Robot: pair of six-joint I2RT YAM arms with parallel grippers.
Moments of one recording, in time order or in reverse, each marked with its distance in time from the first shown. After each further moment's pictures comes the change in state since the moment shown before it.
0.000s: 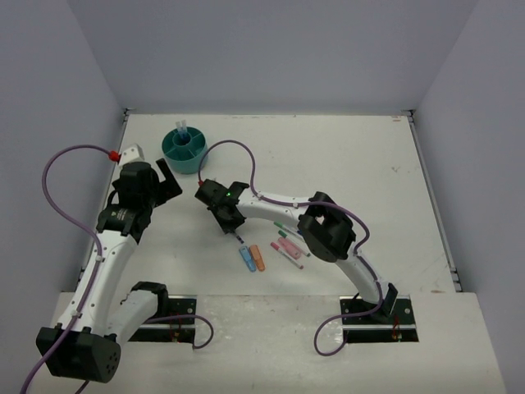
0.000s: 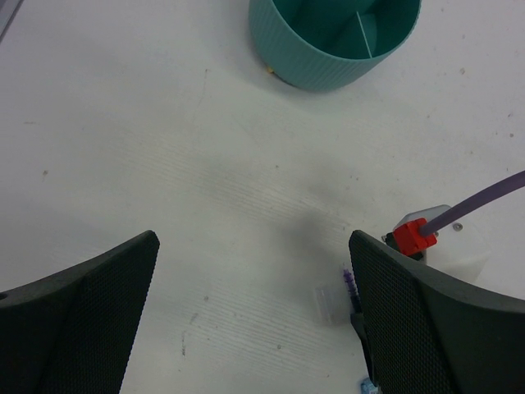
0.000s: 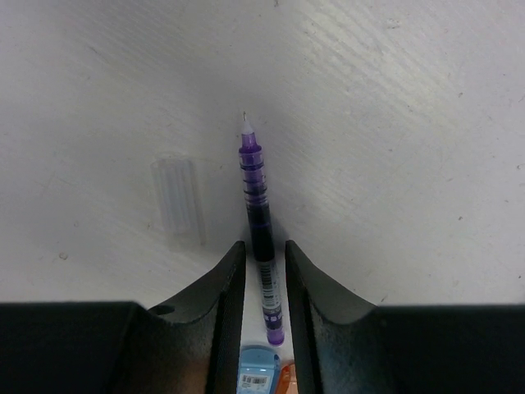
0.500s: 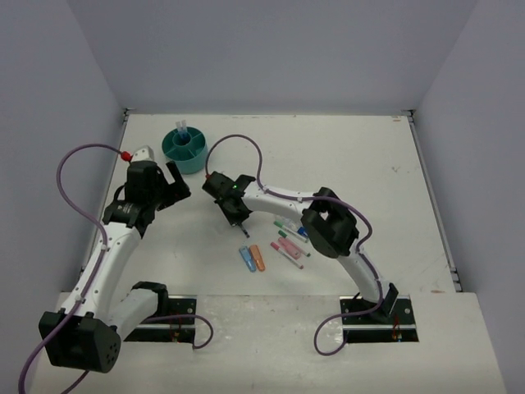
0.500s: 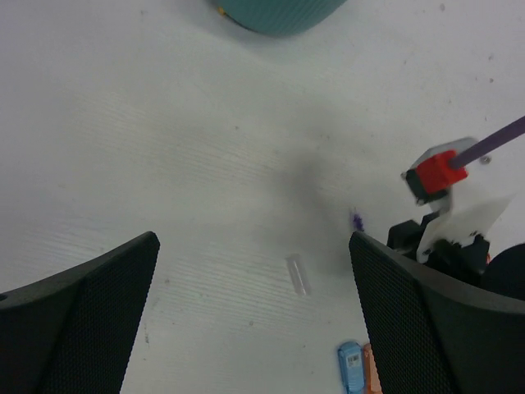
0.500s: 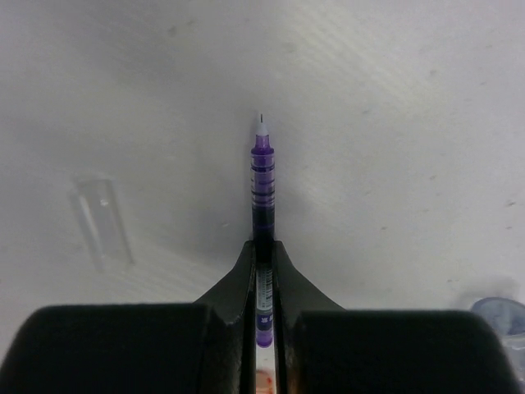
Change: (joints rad) left arm -0.022 0.074 -0.025 0.016 0.136 -0.047; right arm -0.073 -0.019 -0.012 -0.014 0.026 -0.057
